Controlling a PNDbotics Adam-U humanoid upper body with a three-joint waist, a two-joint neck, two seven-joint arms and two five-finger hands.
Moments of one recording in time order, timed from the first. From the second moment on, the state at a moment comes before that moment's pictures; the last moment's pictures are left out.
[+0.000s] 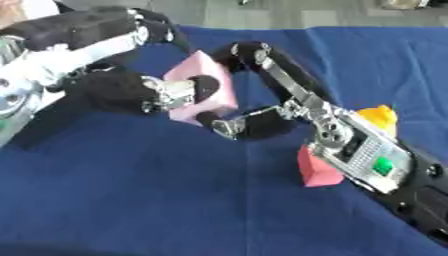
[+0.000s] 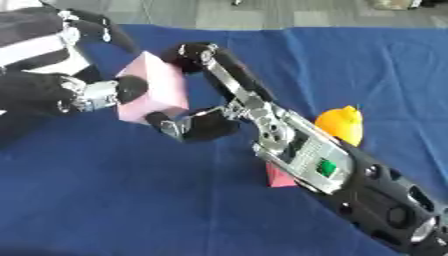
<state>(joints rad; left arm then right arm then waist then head) -0.95 0.61 -0.60 -1.99 -0.48 0.47 -0.70 -0.57 -0.55 0.59 -1.99 0.05 0.29 -0.18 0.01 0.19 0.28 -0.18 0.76</state>
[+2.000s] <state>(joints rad) -0.95 0.59 -0.63 -1.99 -0.57 0.60 -0.61 -0.58 -0.54 0.61 -1.98 0.07 0.26 -0.16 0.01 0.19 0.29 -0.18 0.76</state>
